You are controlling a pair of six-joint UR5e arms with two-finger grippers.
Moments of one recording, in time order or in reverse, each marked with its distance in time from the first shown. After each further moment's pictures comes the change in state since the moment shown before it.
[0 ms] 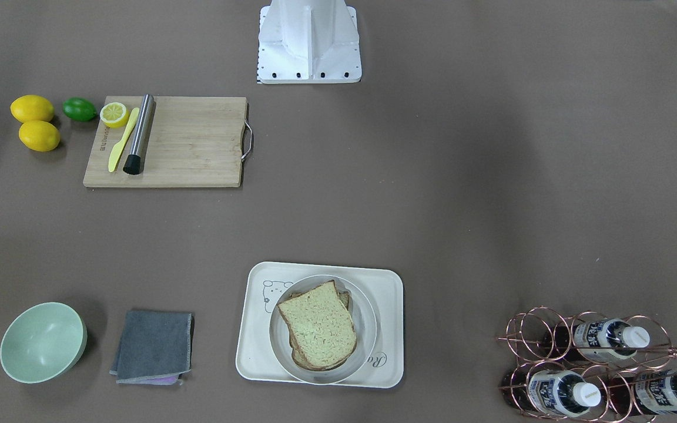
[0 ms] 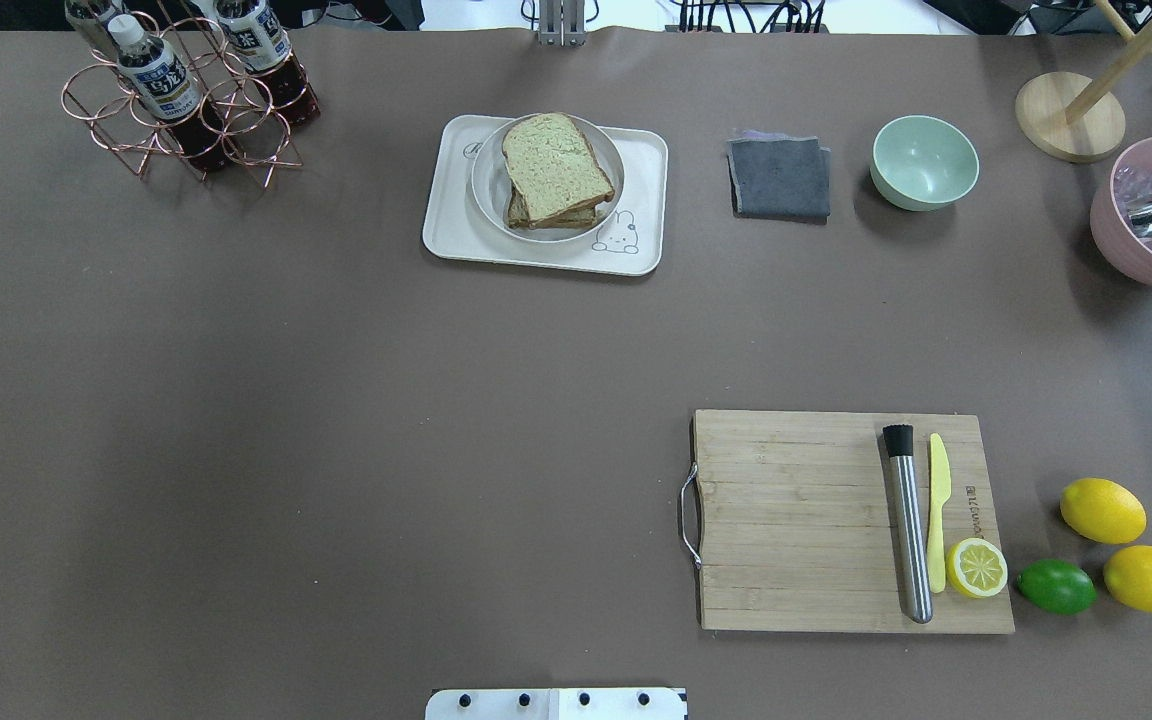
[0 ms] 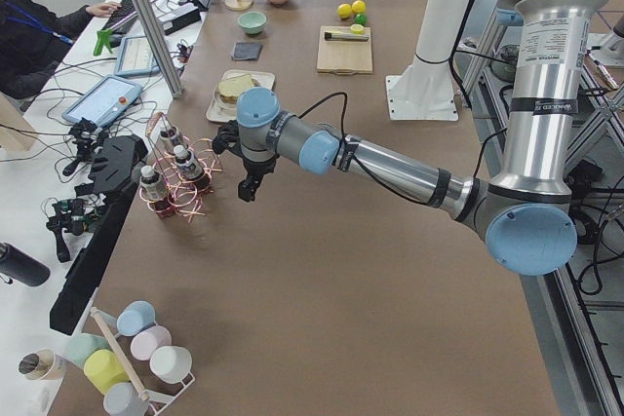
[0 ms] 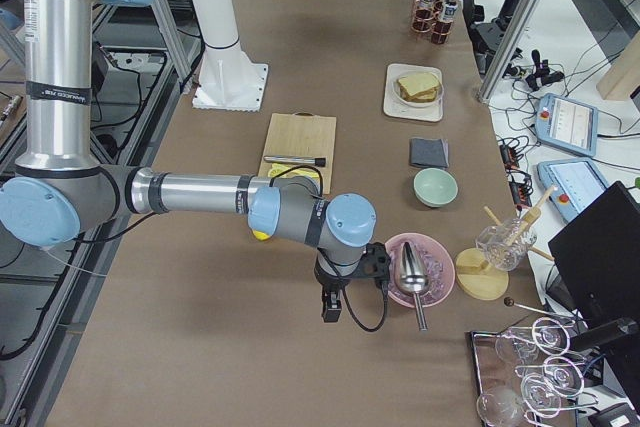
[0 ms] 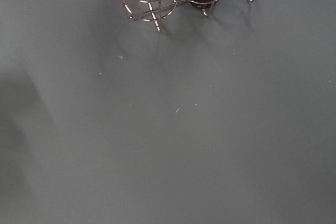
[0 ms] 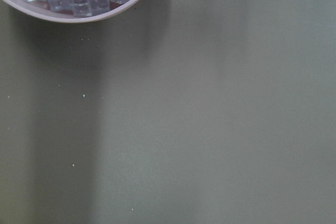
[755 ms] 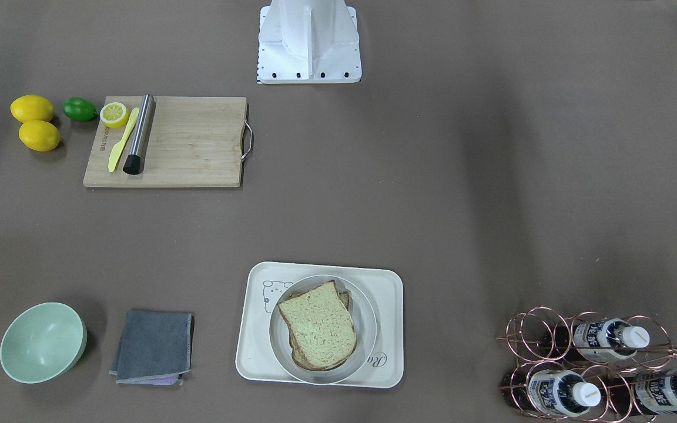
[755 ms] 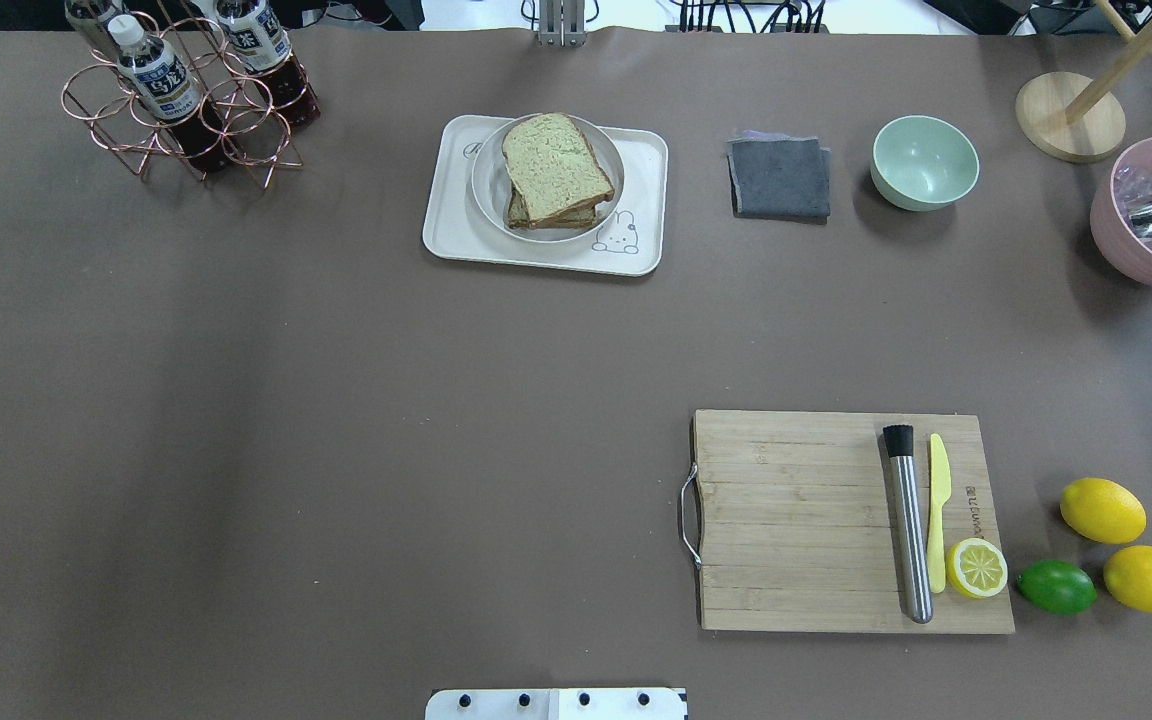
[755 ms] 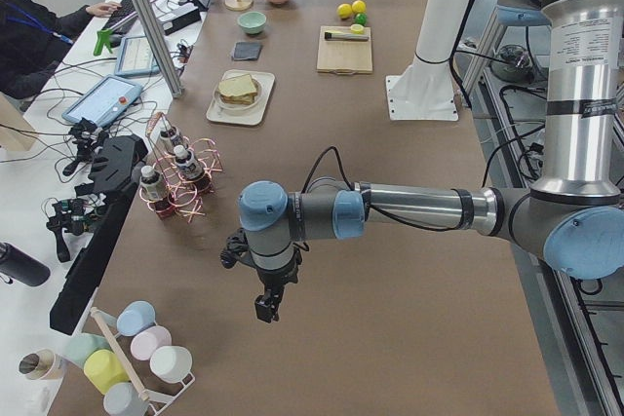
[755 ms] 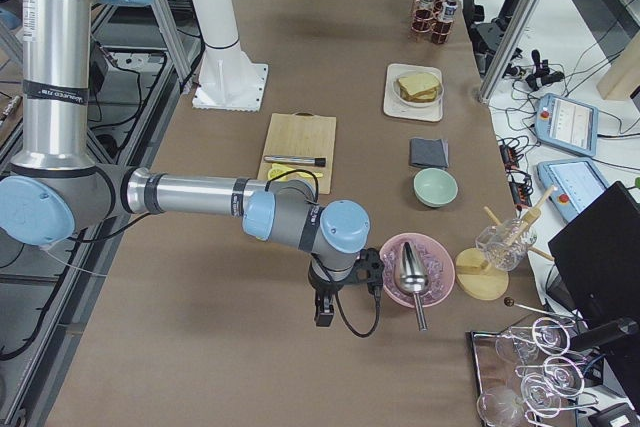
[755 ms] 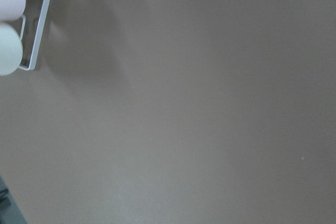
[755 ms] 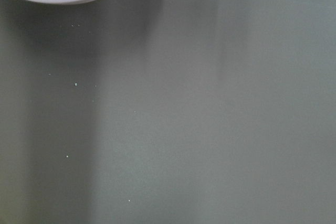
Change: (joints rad) left arm -0.117 0.166 0.133 -0.139 0.081 0.060; right arm -0.001 -0.020 -0.007 0.001 -0.001 0.005
